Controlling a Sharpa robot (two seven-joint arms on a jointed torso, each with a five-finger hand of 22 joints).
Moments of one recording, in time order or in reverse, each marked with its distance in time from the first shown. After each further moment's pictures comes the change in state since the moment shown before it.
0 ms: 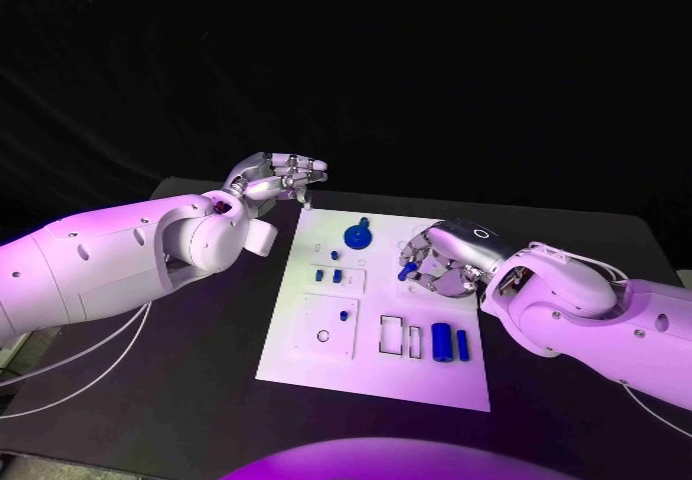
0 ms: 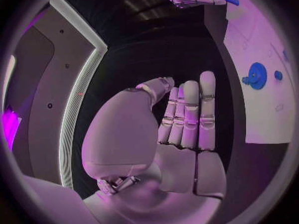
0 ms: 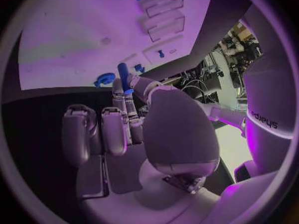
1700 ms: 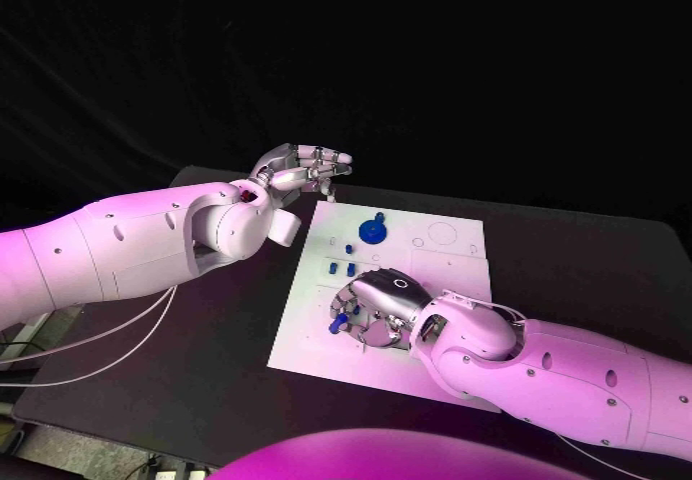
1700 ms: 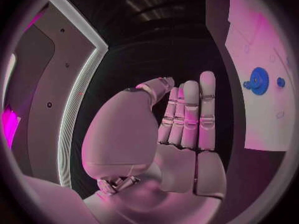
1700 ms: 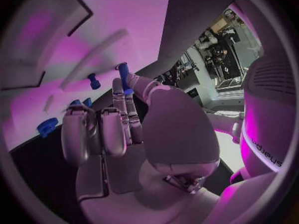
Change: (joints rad) left arm 0.000 0.025 -0.001 -0.011 0.009 0.001 -0.004; left_hand 0.000 0.000 0.000 0.000 0.000 0.000 0.000 0.000 0.001 0.000 0.000 0.007 0.001 0.000 0.000 0.000 -0.001 0.000 0.000 0.000 0.000 0.000; right arm -0.154 0.307 -0.024 -0.116 -0.006 0.002 0.043; right_hand 0.006 -0.008 0.007 -0.007 0.007 -0.002 0.002 -0.001 0.008 0.012 -0.005 -0.008 0.001 0.000 0.000 0.000 -0.008 0.000 0.000 0.000 -0.006 -0.001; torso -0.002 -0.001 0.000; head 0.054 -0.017
